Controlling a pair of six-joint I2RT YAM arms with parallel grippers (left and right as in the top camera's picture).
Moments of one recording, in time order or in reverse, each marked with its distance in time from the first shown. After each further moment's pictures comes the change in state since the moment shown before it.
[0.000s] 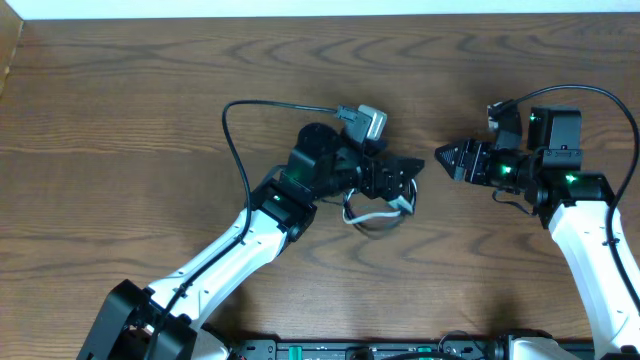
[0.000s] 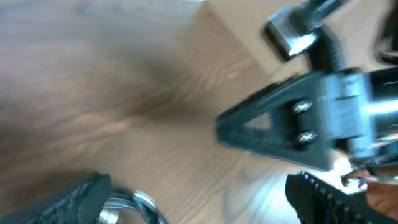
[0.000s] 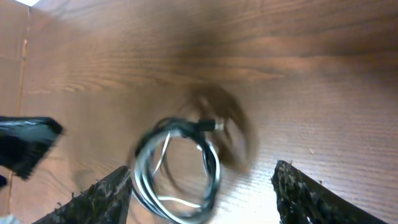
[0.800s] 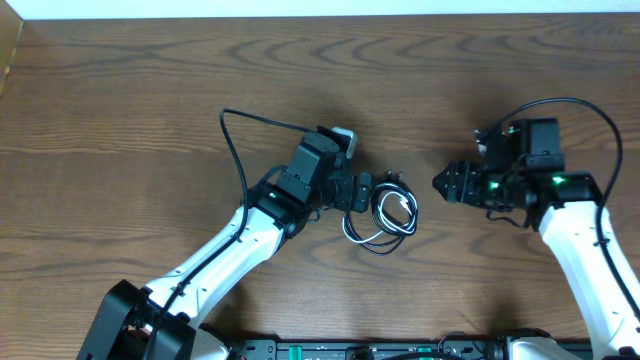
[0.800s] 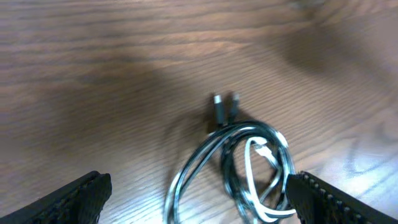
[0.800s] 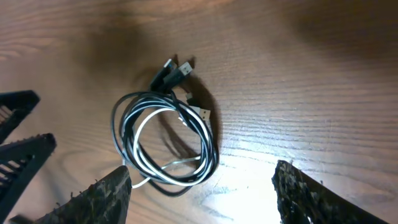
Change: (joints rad) left arm 0.027 0.000 0.002 -0.486 -0.322 0.122; right arm 0.077 0.000 -0.013 -0.195 0.165 0.020
